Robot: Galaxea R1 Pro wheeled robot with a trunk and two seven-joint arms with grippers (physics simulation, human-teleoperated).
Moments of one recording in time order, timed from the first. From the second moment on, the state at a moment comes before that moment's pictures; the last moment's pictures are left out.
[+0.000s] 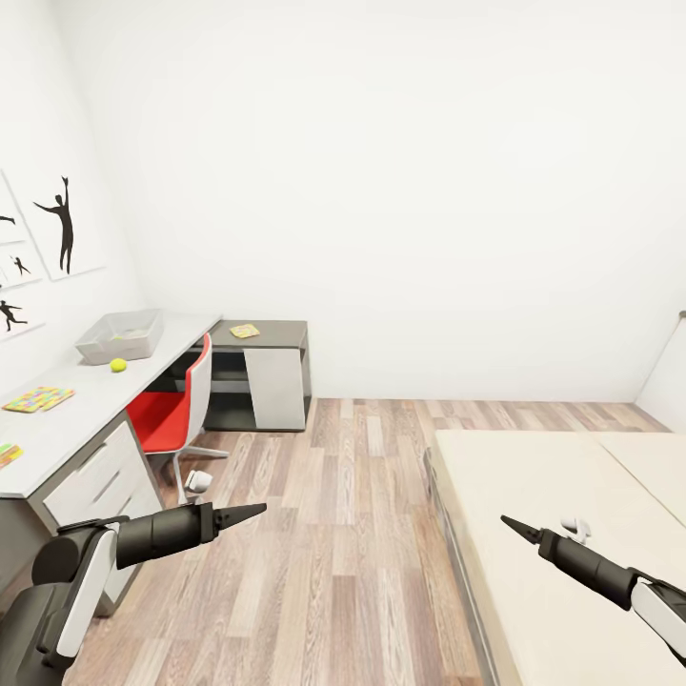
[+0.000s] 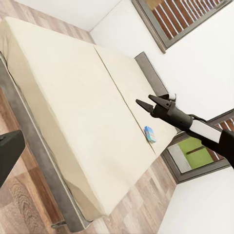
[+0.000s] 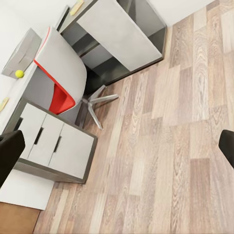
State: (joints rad) left arm -0.31 0.16 0.18 -1.49 0.26 1.04 -1.09; right arm -0.53 -0.53 0.33 -0.48 -1.00 0.20 0.90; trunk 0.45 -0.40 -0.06
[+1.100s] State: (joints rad) left arm -0.31 0.16 0.18 -1.49 0.26 1.04 -1.09; right arm -0.53 -0.53 0.33 -0.48 -1.00 0.20 0.91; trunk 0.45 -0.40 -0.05
